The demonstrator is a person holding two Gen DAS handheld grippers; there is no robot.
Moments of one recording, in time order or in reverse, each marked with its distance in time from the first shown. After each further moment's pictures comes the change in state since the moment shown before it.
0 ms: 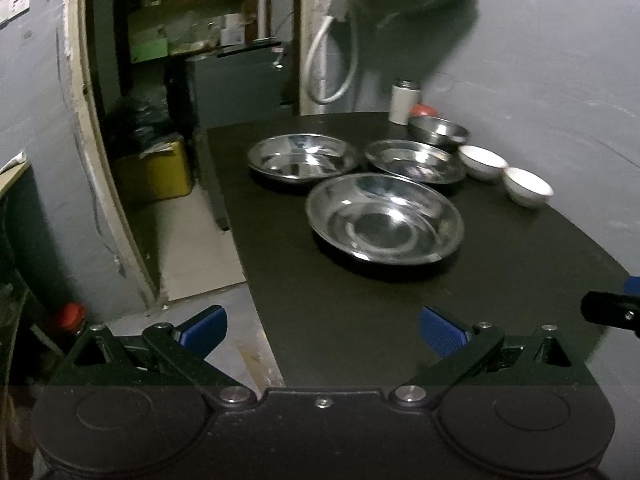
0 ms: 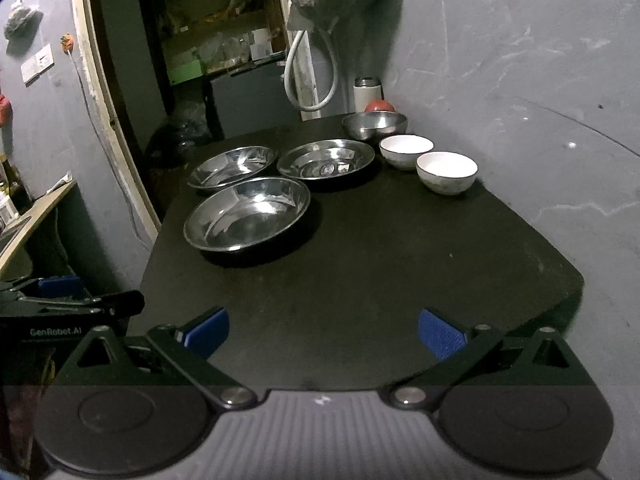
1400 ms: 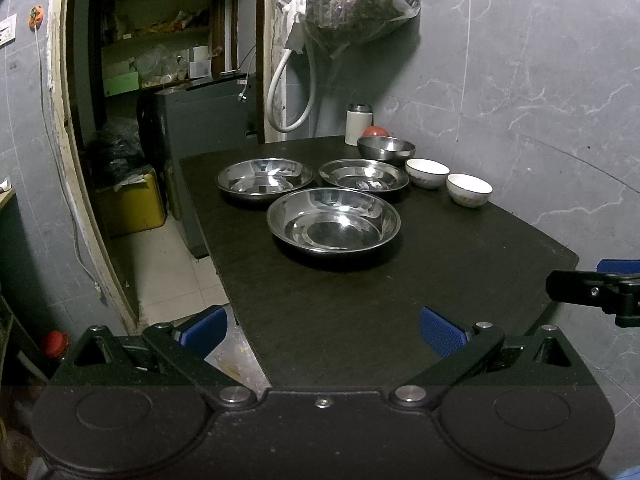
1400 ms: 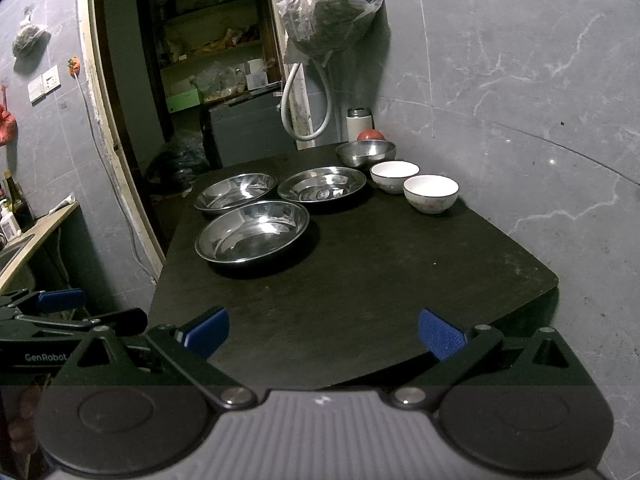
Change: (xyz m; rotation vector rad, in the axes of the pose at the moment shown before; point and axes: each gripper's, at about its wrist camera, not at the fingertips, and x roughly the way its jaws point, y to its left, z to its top) left arm -0.057 -0.022 -0.038 0.070 -0.109 -0.099; right arm -0.057 0.009 -0.028 0.012 -0.104 -0.021
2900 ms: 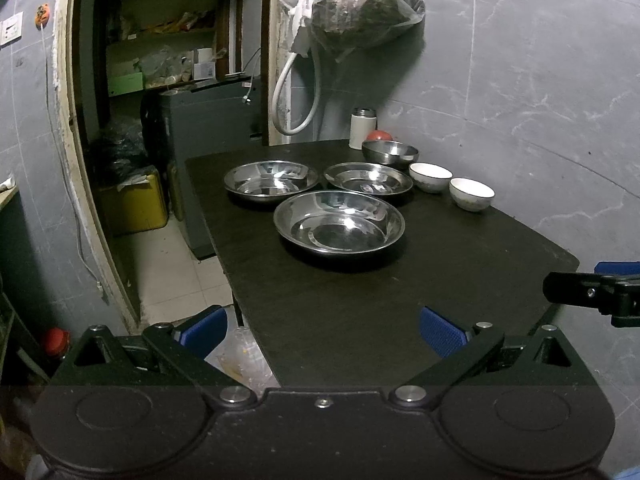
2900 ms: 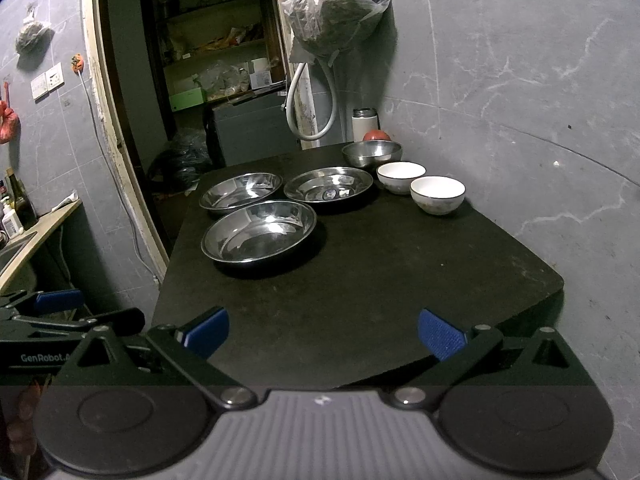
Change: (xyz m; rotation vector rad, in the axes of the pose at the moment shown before) left arm -0.001 0.009 0.003 -0.013 -0.003 0.004; right arm 0.002 0.009 0.004 -0.006 0.007 0.004
